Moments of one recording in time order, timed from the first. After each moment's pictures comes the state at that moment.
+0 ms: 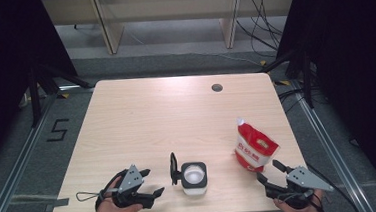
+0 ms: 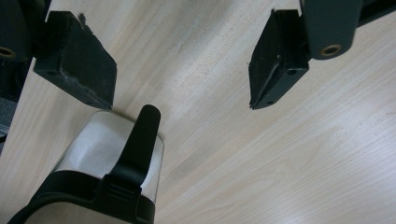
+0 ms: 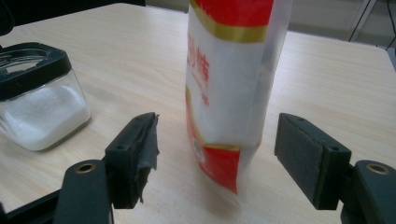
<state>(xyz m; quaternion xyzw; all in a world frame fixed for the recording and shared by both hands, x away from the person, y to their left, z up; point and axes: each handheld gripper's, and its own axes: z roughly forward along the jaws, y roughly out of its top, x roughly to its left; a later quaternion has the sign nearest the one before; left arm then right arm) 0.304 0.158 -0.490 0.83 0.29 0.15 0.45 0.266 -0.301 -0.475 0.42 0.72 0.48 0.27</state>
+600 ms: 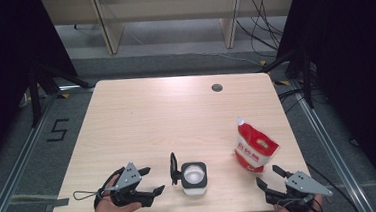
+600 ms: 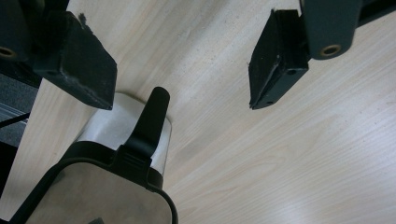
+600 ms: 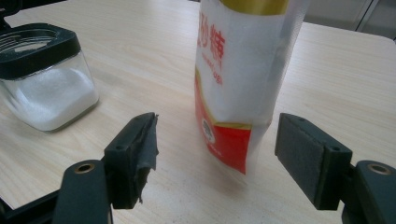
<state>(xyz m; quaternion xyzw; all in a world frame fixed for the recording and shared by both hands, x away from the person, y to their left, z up) 0.303 0.158 -0.478 0.82 0.30 0.14 0.47 0.253 -0.298 -0.478 0.44 0.73 0.46 0.26</state>
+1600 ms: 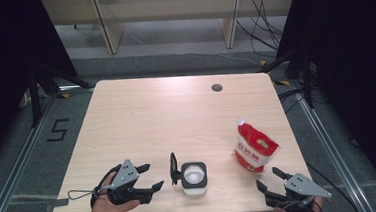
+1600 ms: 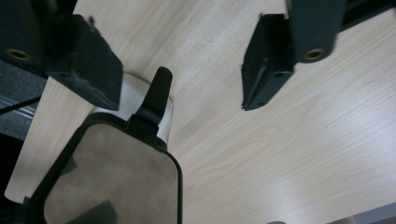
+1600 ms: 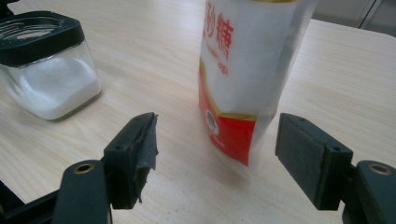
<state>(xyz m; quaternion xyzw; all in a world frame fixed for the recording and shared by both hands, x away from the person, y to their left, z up) 0.300 0.159 -0.452 0.81 0.29 0.15 0.49 0.248 -0.298 -0.479 0.43 0.74 0.45 0.26</state>
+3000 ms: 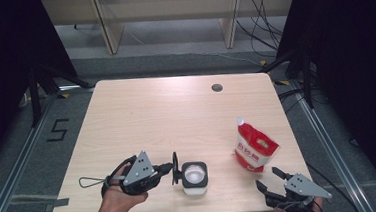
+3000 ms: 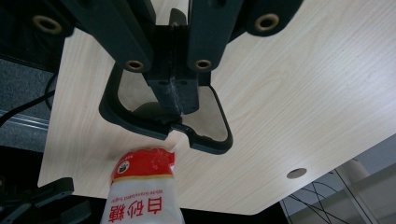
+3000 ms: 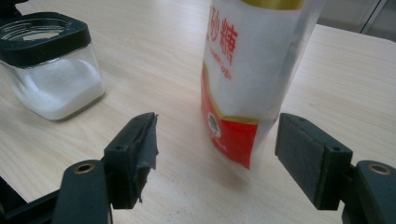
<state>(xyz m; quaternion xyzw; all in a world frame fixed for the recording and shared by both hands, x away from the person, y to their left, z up) 0.304 0.122 -0.416 0.83 0.21 0.18 0.49 0.250 -0.298 -0.479 0.41 0.74 0.46 0.27</state>
